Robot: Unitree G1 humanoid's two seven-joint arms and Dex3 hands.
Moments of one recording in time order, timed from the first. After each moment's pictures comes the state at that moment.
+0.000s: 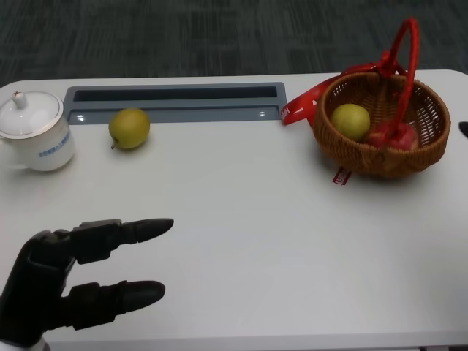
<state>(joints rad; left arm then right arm) 0.06 0.22 0.02 0.22 -0.10 -1.01 -0.26 -0.20 -0.72 0.05 0.50 -0.41 -0.84 -0.20</state>
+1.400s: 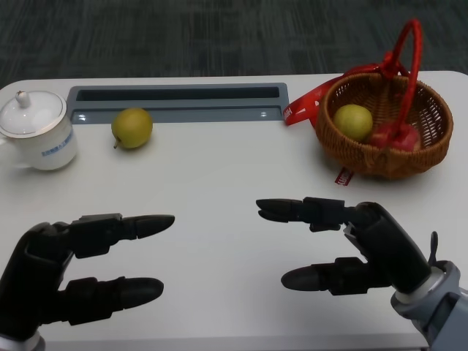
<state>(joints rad) 0.05 0.25 0.02 0.17 -0.13 -0.97 -0.30 -0.27 -0.12 0.24 0.56 0.02 -1.00 0.31</state>
